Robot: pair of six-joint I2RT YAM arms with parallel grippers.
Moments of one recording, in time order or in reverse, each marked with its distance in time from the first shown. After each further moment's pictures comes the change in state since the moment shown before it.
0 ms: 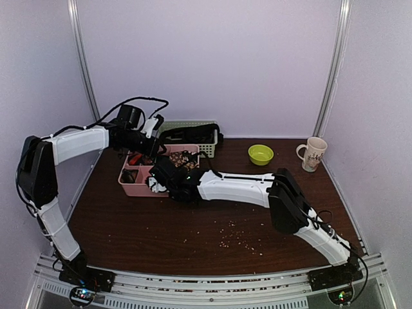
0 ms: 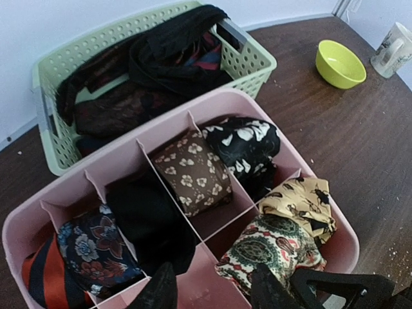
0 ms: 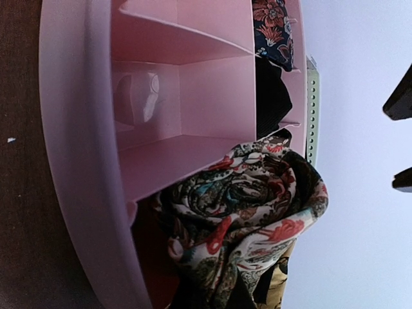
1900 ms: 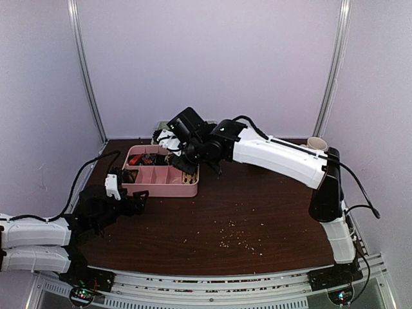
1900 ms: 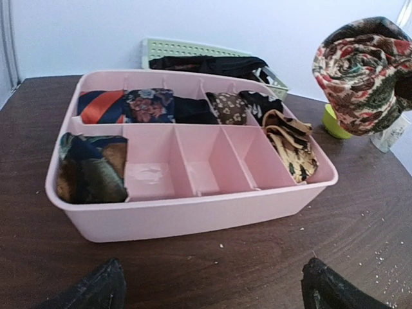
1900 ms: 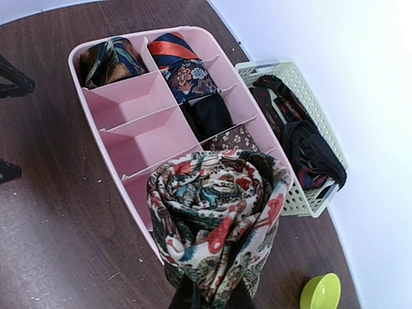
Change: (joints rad) left arm -0.268 -0.796 -1.200 0.838 -0.474 -0.423; right arm -0.038 -0.367 -0.025 -0.318 -0.344 0.548
